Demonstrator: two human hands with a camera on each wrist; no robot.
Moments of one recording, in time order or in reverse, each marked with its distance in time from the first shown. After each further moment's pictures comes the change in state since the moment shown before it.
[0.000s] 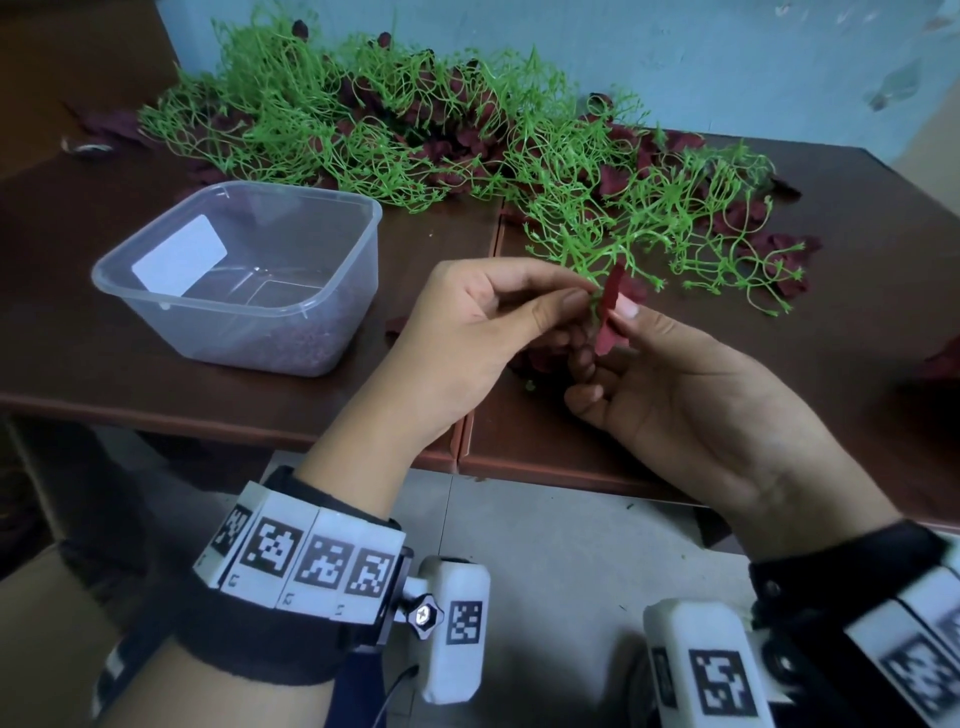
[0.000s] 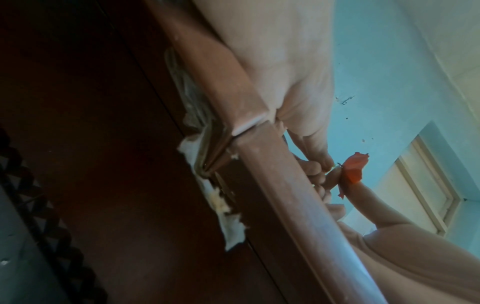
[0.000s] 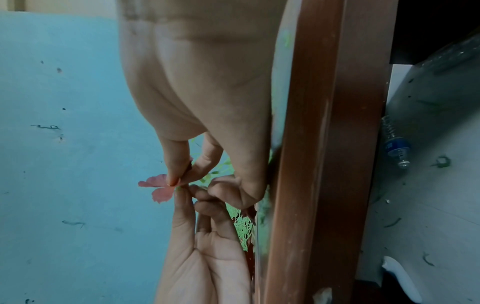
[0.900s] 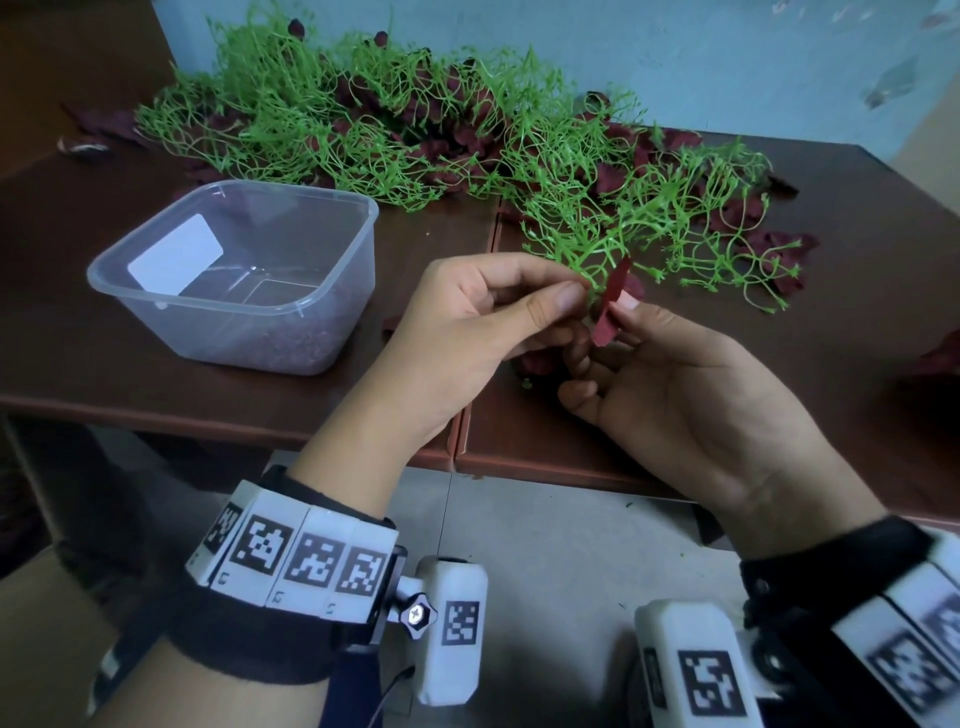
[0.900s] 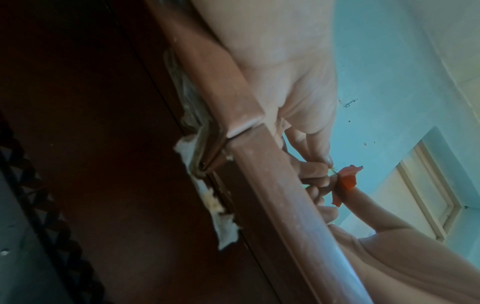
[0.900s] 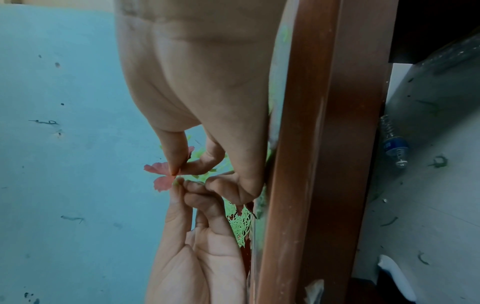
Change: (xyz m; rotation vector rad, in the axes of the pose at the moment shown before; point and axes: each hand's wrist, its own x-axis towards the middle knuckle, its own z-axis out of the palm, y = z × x) left_hand -0.003 0.002 0.000 -0.109 0.015 -0.068; right_hand -0.002 0.000 0.003 -0.002 -0.009 0.005
